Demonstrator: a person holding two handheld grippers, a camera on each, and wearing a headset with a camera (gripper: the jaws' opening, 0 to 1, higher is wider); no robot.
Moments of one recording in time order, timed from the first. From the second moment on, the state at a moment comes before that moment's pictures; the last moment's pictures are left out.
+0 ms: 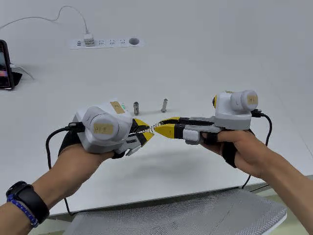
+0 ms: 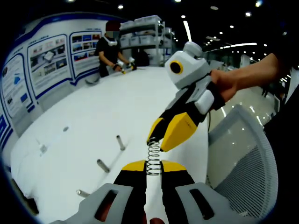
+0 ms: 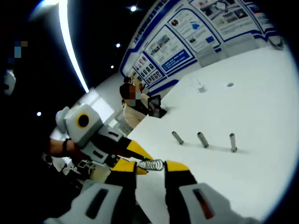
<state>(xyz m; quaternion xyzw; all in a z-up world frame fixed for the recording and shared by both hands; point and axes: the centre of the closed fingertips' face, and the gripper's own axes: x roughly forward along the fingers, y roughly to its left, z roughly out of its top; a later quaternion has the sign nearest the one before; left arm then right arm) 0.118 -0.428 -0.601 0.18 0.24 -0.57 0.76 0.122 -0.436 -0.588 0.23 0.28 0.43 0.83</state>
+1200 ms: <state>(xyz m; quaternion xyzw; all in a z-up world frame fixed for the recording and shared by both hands) 0.119 -0.442 -0.588 0.16 0.21 -0.60 0.75 0.119 -0.422 -0.565 -0.06 0.32 0.56 0.76</state>
